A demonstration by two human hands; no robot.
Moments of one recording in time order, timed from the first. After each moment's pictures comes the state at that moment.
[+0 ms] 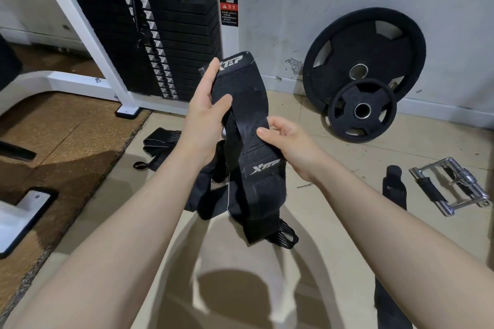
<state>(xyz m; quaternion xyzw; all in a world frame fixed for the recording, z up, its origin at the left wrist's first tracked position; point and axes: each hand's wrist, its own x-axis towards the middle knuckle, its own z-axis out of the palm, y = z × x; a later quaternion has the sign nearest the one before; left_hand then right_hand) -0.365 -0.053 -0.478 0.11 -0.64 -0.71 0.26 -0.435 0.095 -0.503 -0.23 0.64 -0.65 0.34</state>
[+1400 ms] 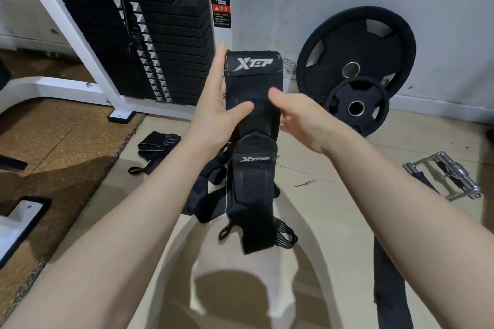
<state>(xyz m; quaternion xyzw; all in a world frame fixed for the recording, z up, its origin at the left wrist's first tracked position) -0.371 -0.048 -0.462 0.02 -0.73 -0.65 0.21 -0.465 0.095 -0.464 -0.26 0.64 -0.63 0.36</state>
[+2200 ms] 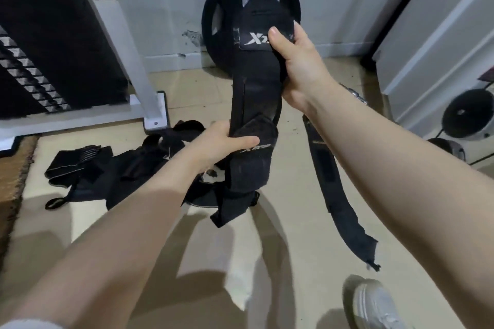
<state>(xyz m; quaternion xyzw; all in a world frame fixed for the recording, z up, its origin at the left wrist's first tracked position) -0.372 0.004 -0.535 -0.04 -0.76 -0.62 -0.20 -0.425 0.152 -0.440 -0.04 0.58 -0.81 0.04</state>
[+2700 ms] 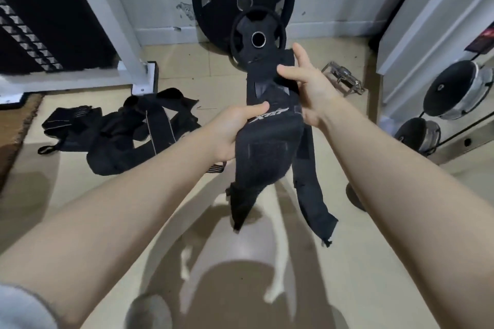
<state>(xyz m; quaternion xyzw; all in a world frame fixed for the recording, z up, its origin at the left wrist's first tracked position) -0.296 0.194 -0.507 0.13 -0.52 -0.80 -0.27 -0.361 0.333 -0.492 0.00 0.58 -0.79 0.19</state>
